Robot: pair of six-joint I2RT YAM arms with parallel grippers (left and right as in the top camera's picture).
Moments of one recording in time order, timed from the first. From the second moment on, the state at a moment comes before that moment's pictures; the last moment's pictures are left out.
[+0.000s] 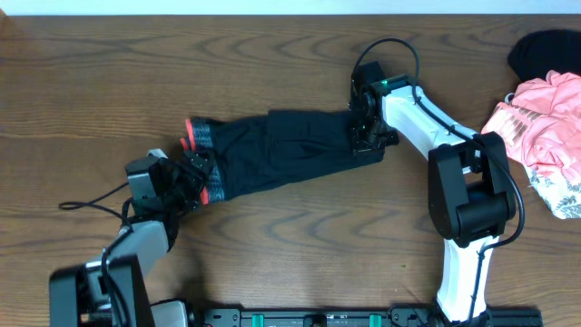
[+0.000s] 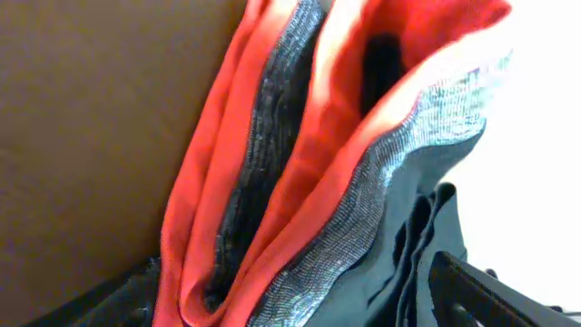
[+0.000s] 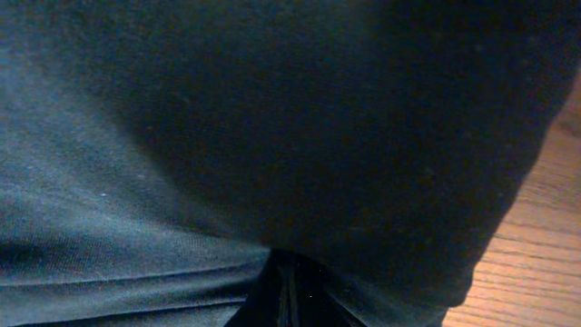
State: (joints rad) left arm 0.18 1.47 0.37 0.31 0.44 -0.98; right arm 0.32 2.15 1.55 -0.95 -0.05 0.16
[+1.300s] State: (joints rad) left arm 0.17 1.54 0.40 0.35 0.28 -0.82; right arm 0.32 2.15 1.55 -0.95 -0.05 0.16
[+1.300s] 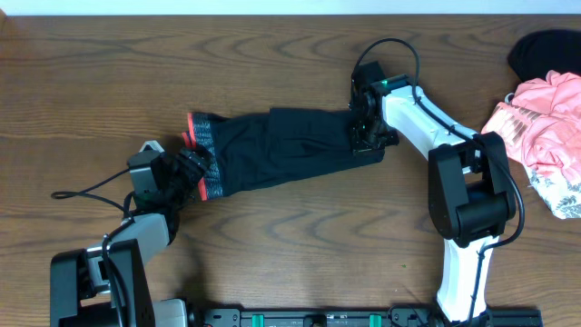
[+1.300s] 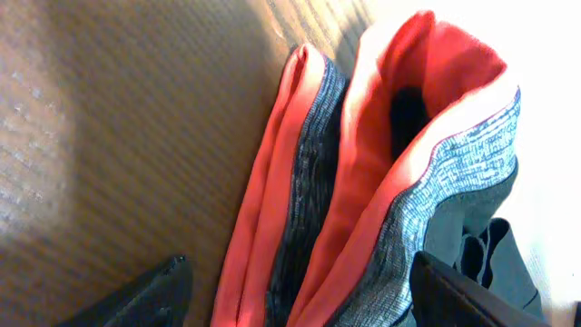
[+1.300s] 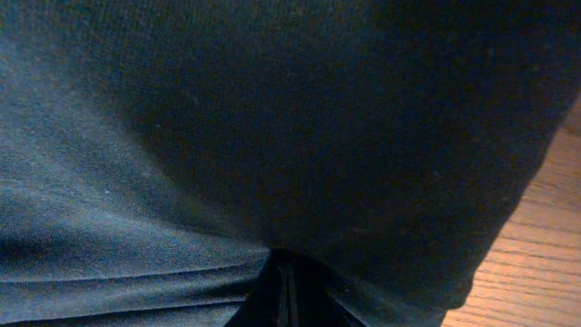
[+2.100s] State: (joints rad) left arm 0.28 1.54 0.46 -0.01 0.68 -0.92; right arm 0.32 2.15 1.55 -0.95 -0.05 0.16
